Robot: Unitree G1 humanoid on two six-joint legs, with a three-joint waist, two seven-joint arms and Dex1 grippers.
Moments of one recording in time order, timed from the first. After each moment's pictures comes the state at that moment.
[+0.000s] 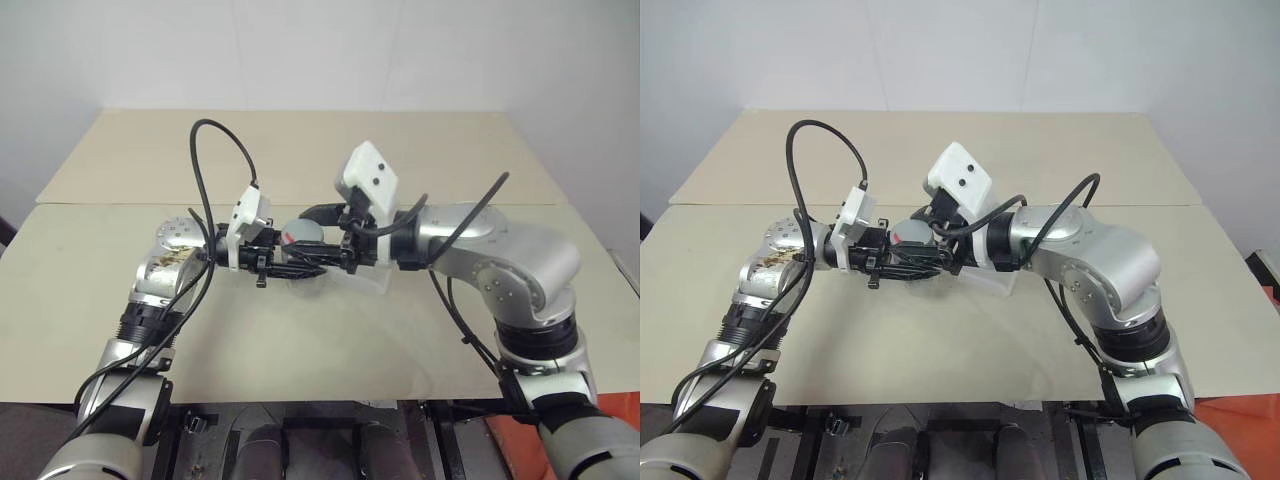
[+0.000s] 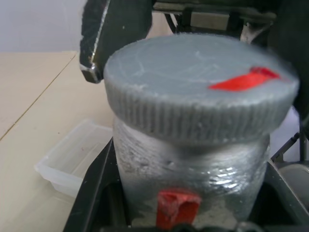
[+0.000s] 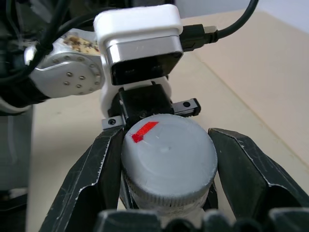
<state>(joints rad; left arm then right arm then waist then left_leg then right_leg) -0.73 0.51 -0.13 0.25 -0.40 0.22 -1.46 -0.92 -0.47 0.13 -0.42 0.66 1.12 0.59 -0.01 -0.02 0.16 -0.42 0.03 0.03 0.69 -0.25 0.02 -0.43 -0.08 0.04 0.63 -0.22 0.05</state>
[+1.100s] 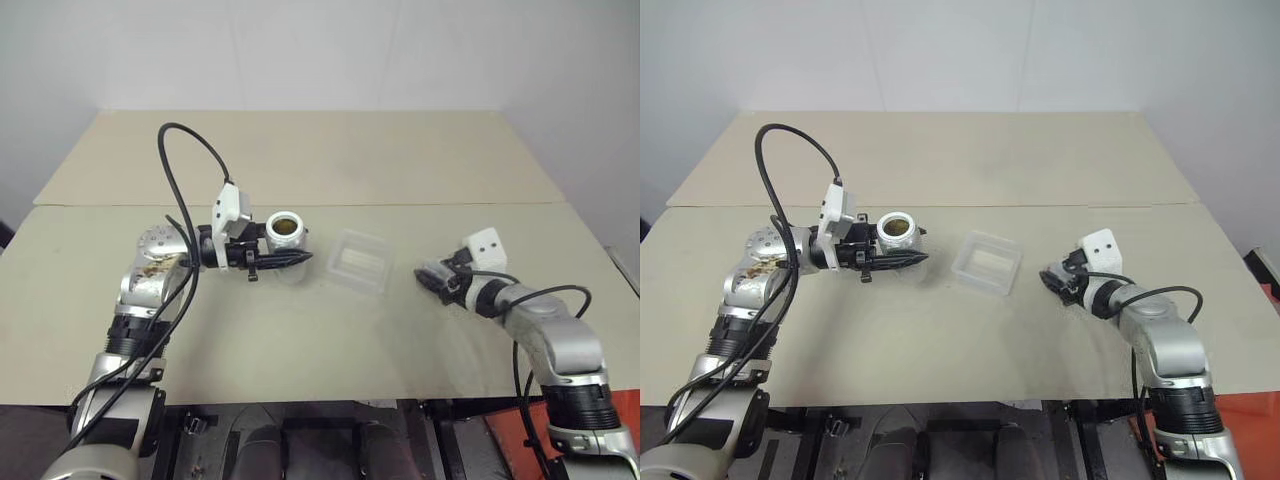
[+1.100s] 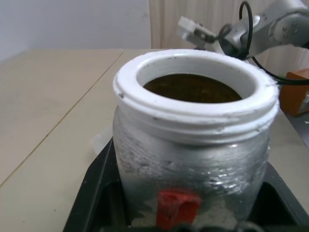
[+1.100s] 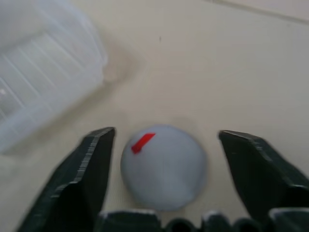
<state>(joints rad) -0.67 0.51 -0.02 0.21 -0.40 0.23 -1.30 -0.30 -0.57 -0.06 -0.11 0.30 0.69 0.45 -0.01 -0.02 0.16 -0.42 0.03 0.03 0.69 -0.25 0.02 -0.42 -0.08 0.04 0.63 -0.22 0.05</state>
